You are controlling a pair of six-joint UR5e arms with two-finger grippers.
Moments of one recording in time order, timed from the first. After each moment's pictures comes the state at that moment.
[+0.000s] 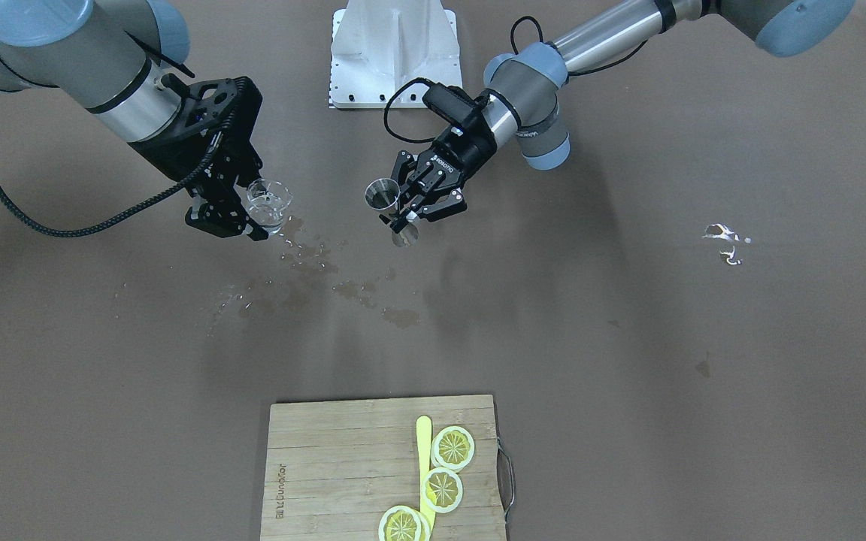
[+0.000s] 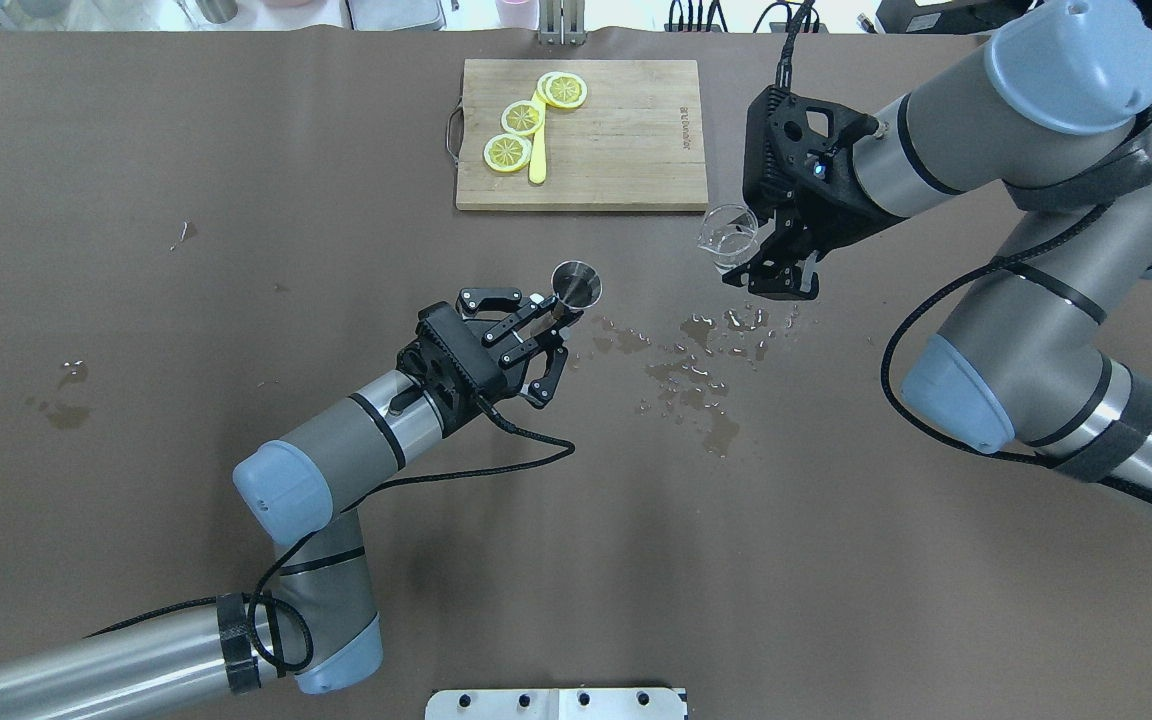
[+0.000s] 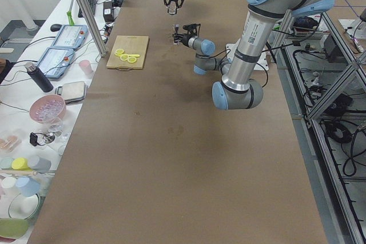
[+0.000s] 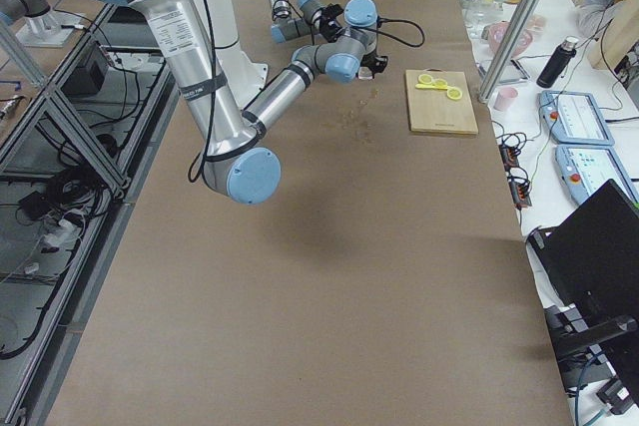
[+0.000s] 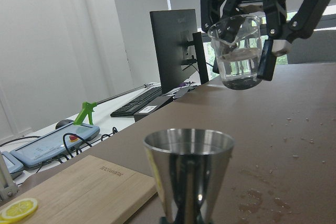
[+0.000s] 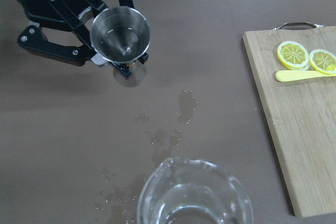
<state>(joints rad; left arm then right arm) -0.34 -2.17 -1.36 -3.12 -1.17 -0.19 0.83 -1.11 1.87 -1.26 2.19 -0.27</state>
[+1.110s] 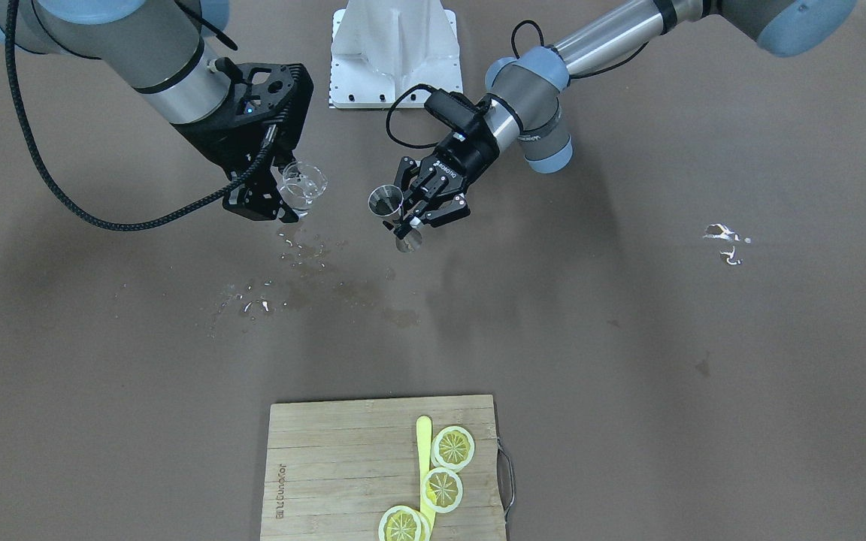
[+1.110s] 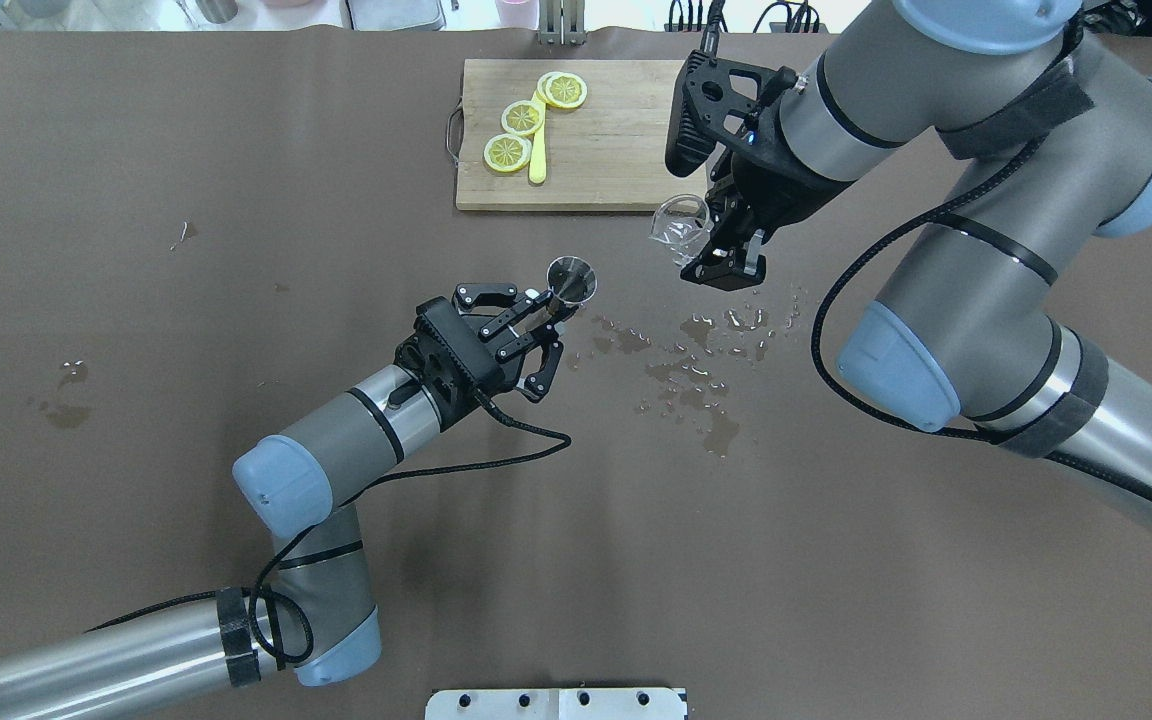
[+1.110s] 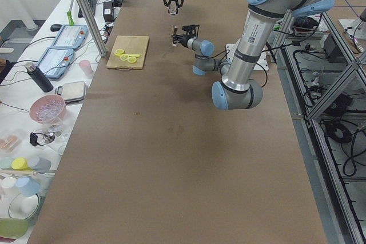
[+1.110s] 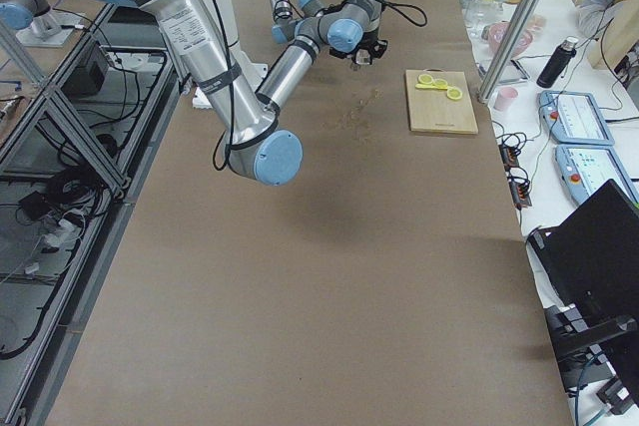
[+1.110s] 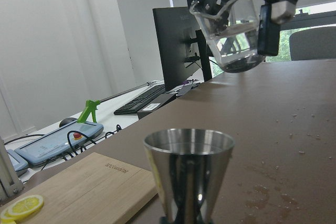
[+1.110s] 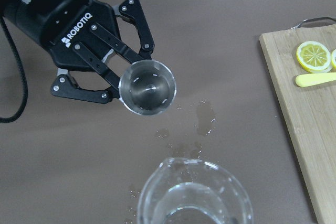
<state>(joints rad) -0.35 -2.17 -1.34 -3.12 -1.17 -0.19 0.81 -0.96 1.88 -1.54 2.22 -0.28</state>
